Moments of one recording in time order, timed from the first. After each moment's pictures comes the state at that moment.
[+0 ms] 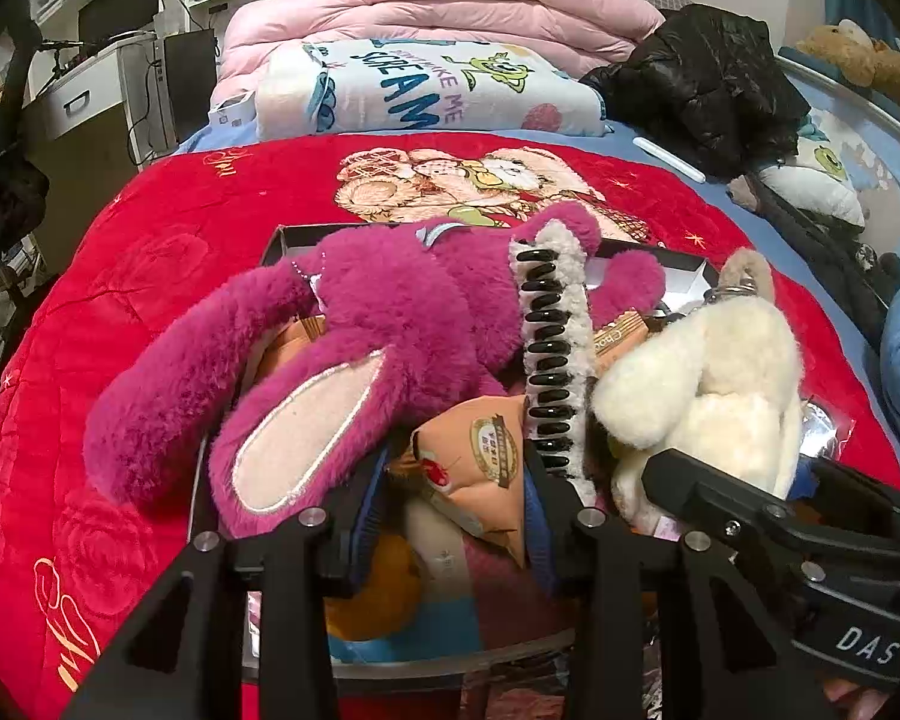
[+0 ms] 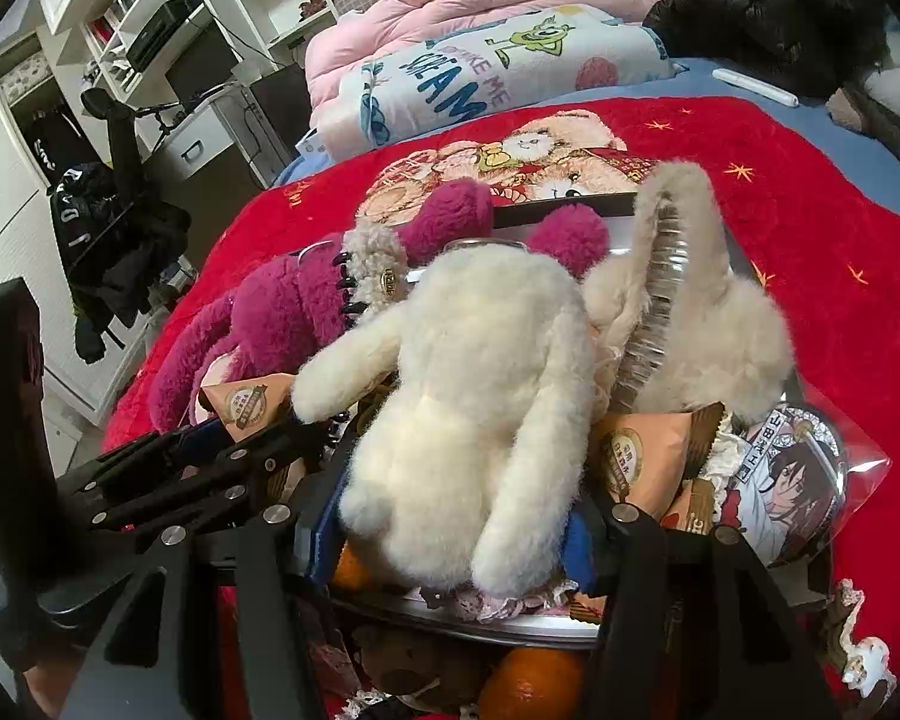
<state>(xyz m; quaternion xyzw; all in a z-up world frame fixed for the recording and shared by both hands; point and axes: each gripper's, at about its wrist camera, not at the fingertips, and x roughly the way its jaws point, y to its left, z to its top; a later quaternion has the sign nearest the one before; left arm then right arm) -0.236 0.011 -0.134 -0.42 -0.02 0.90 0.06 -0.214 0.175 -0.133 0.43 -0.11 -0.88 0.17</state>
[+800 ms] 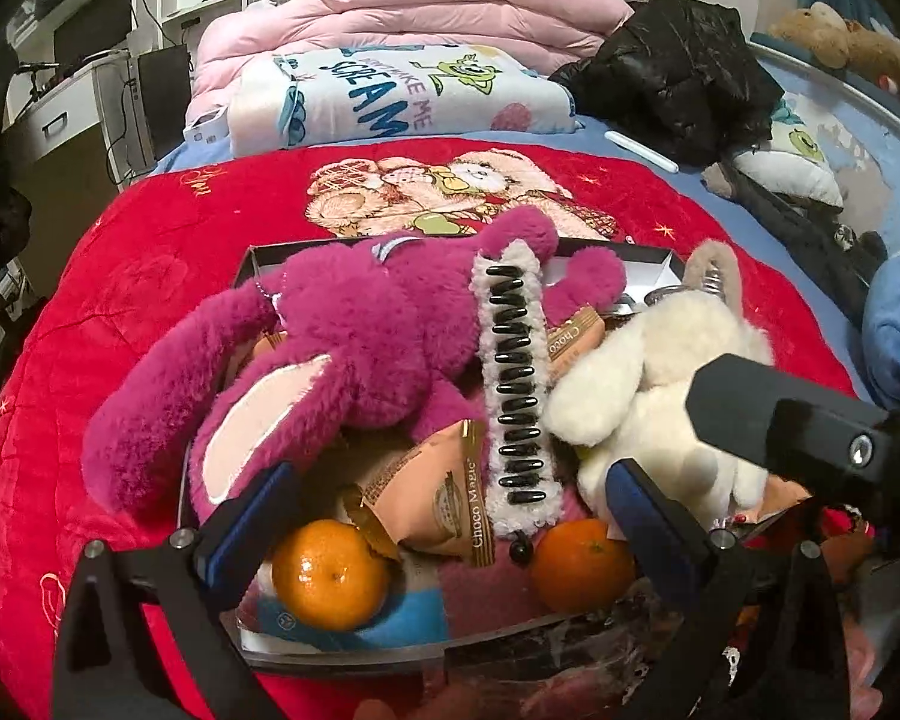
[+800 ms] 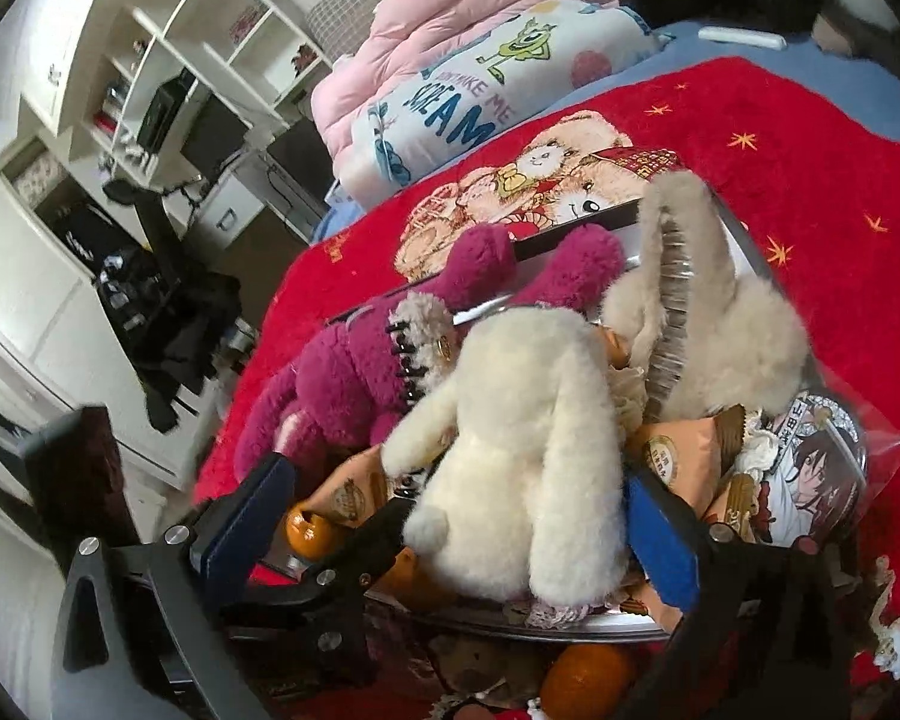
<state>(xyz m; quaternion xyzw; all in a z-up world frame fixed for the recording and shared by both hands) -0.236 0.021 -0.123 -0.42 -0.01 0.90 0.09 -0.224 0.199 -0.118 0.41 -0.23 -0.86 0.21</state>
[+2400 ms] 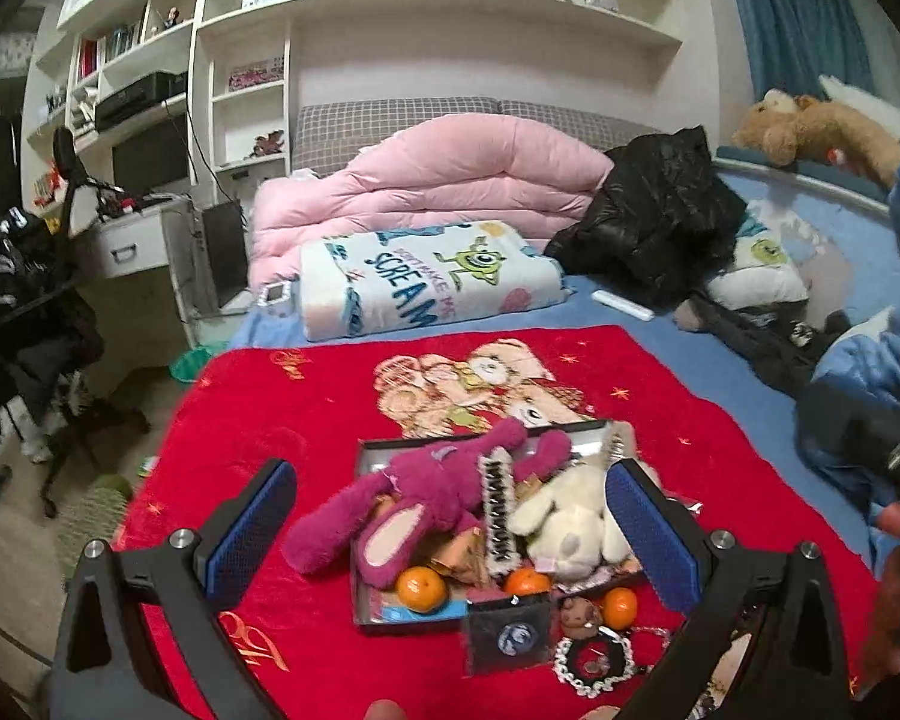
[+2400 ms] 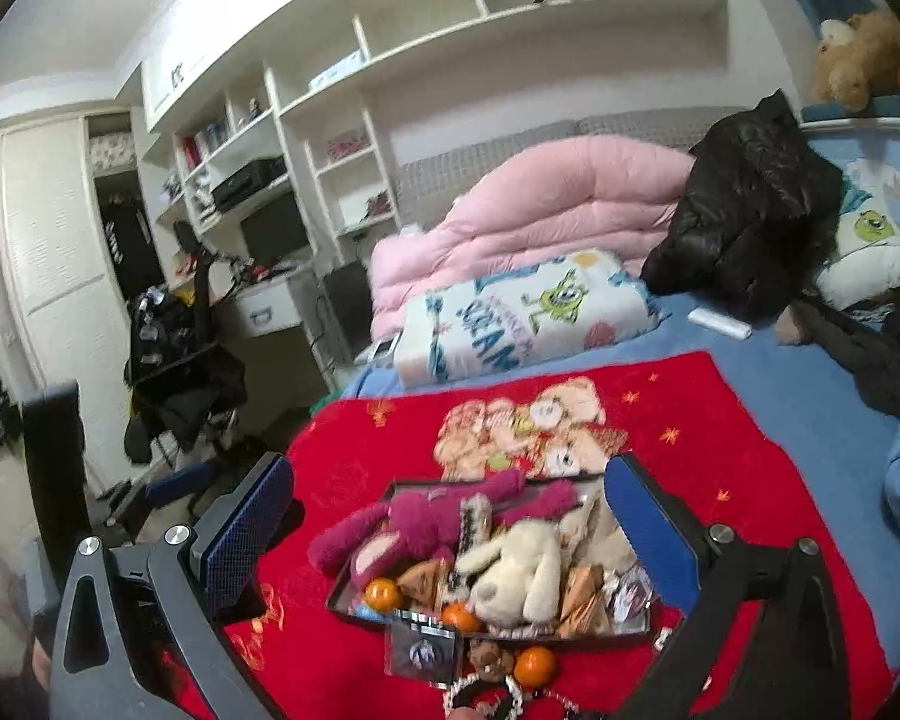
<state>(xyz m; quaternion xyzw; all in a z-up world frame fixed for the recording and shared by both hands) -0.110 -0.005 0.040 -0.25 0.01 0.97 0.06 -0.079 0.213 0.070 0.21 -0.10 -0.96 0.17</state>
